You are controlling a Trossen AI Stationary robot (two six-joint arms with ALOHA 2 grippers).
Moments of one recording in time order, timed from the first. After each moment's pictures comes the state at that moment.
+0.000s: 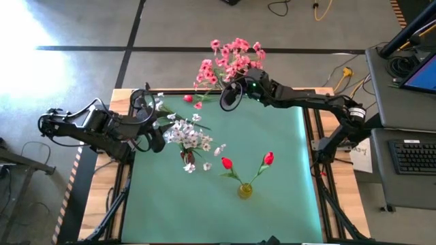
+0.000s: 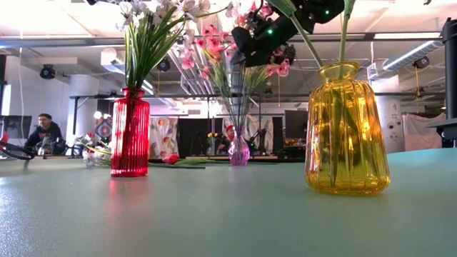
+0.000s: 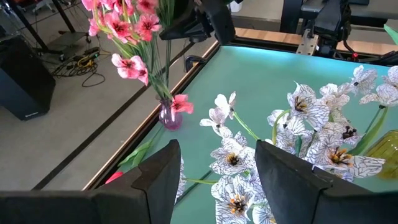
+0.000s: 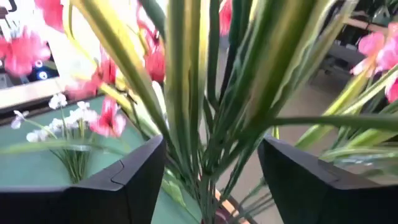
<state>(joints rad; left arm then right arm) -0.23 0.90 1.15 -0.84 -0.70 -0.30 -0.42 1.63 1.32 0.03 0.30 -0.04</state>
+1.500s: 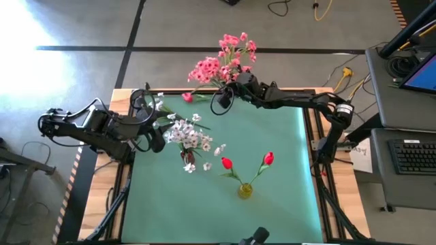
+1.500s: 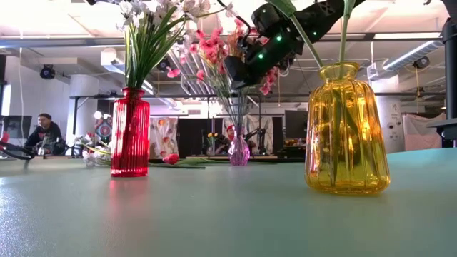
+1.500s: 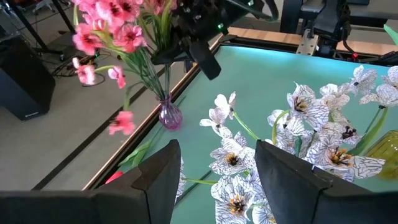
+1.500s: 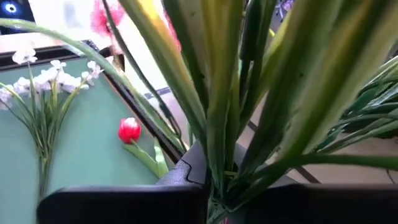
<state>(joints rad) -0.23 0.90 1.15 -0.84 -0.70 -0.30 -0.44 1.77 1.32 0.09 0.31 -0.11</state>
